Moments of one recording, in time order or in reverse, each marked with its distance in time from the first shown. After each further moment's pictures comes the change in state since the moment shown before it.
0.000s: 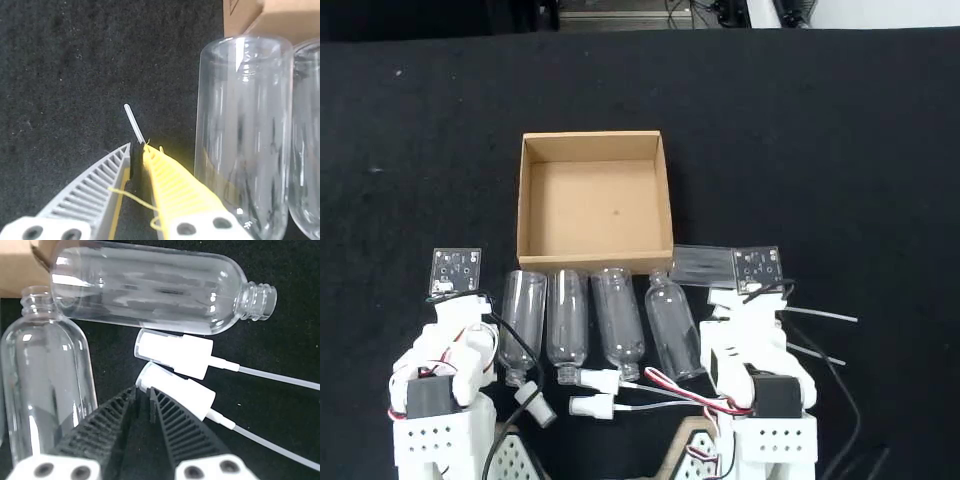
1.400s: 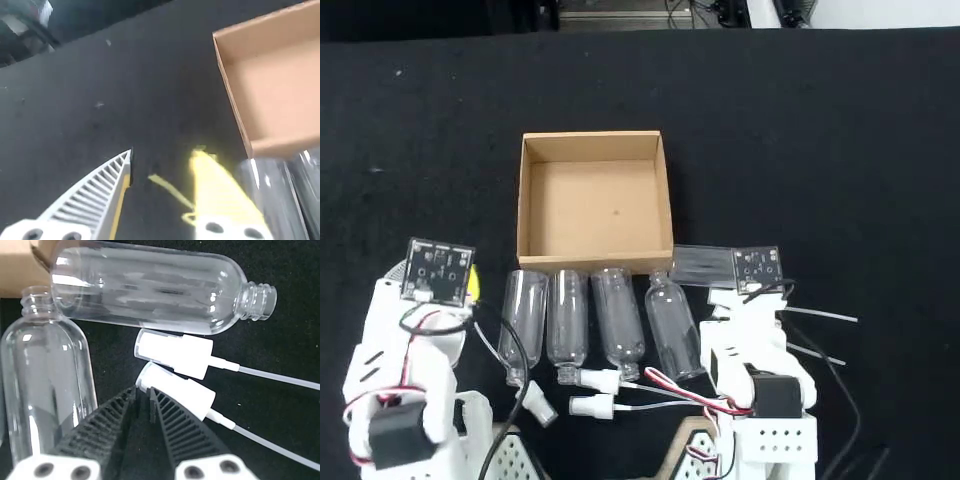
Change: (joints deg) left arm -4.6 0.9 -28.1 -2.8 -18.9; right arm 0.0 0.0 0.0 0.0 0.0
